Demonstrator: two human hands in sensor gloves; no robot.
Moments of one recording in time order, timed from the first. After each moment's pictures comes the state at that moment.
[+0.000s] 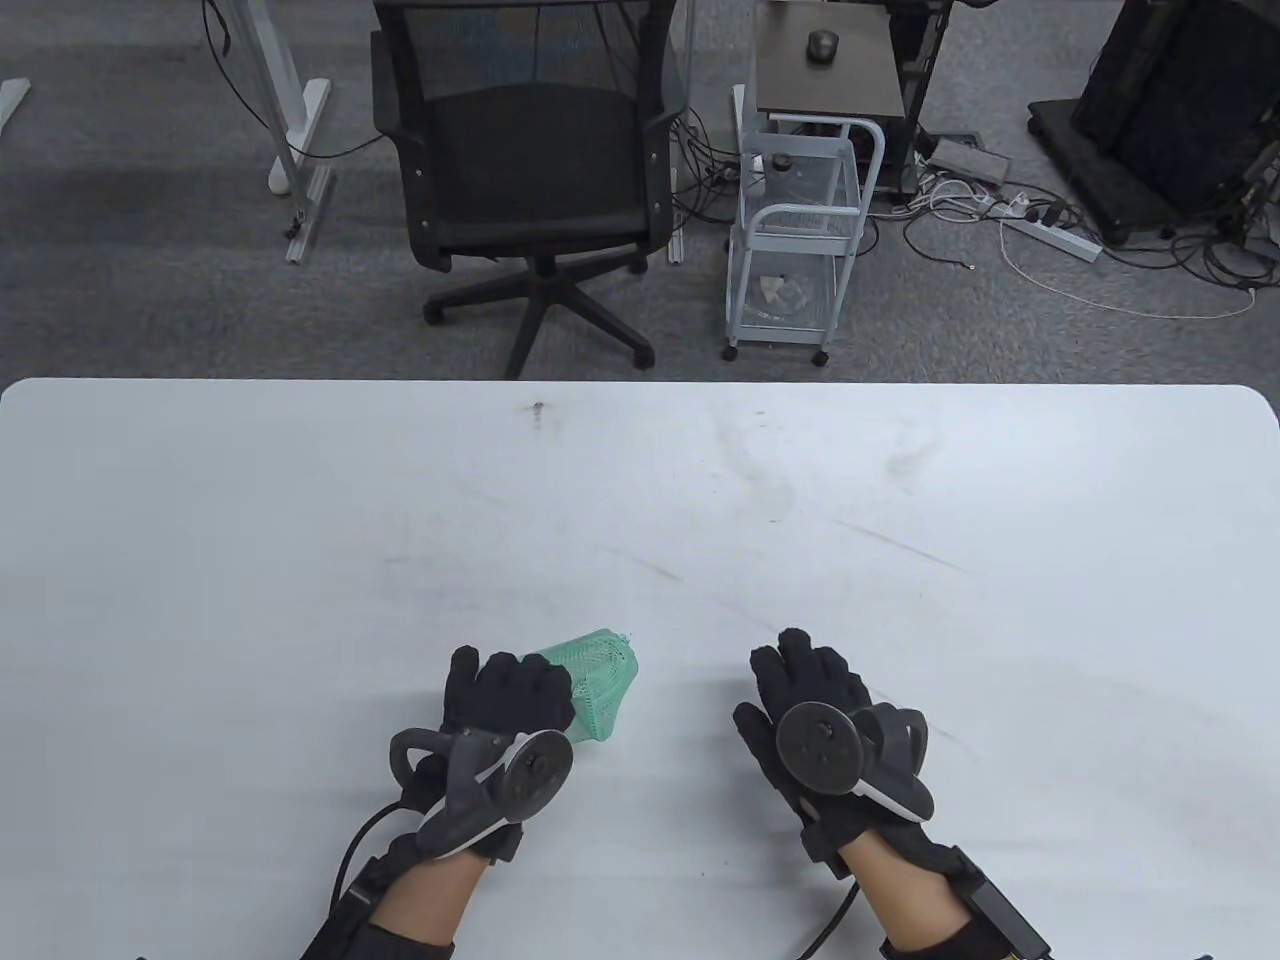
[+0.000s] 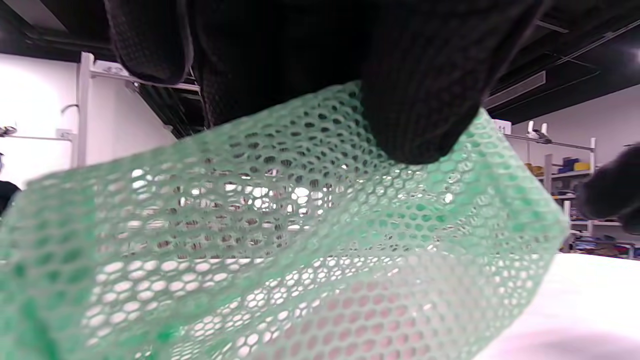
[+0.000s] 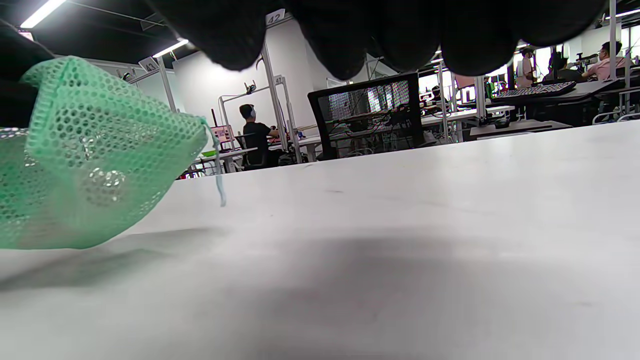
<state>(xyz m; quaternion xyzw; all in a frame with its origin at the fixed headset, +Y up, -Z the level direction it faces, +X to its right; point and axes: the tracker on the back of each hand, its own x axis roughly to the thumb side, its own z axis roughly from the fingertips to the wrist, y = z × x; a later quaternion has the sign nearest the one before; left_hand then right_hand) -0.134 -0.715 -0.236 0.14 -0.13 0.04 0.98 0.145 -0.729 -0.258 0.17 -0.04 0.98 0.14</state>
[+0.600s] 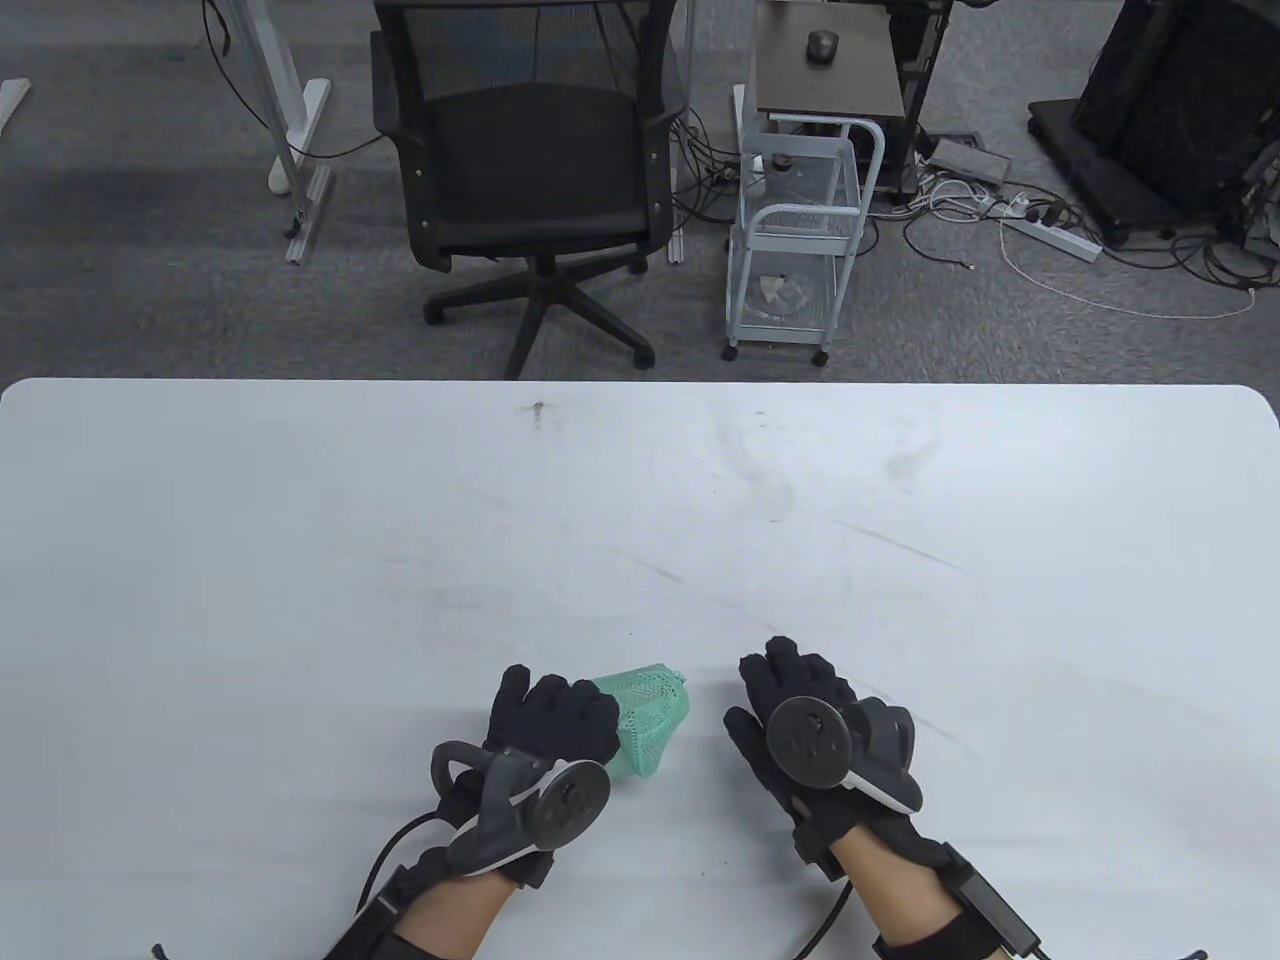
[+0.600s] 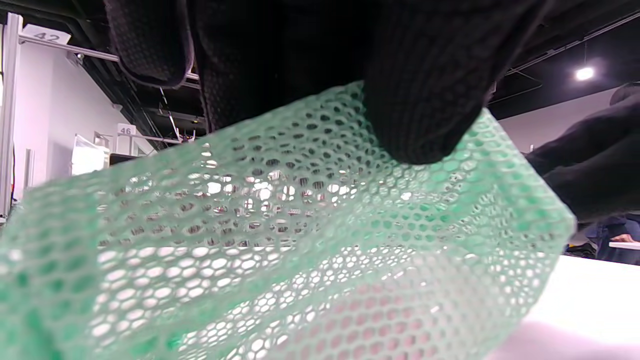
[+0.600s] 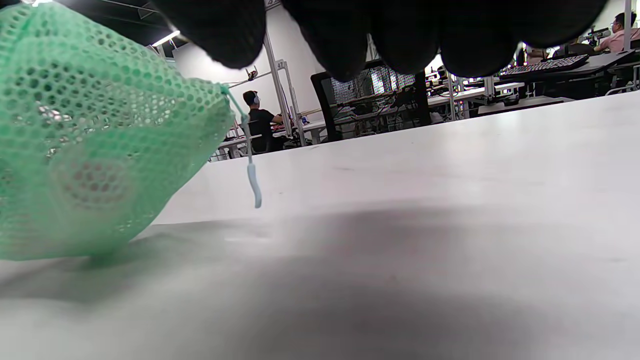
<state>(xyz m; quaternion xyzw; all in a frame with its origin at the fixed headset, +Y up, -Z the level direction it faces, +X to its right) -0.106 -0.721 -0.224 0.13 -0.19 0.06 0.97 0.138 -0.740 -0.264 0.18 -0.01 0.97 0.15</state>
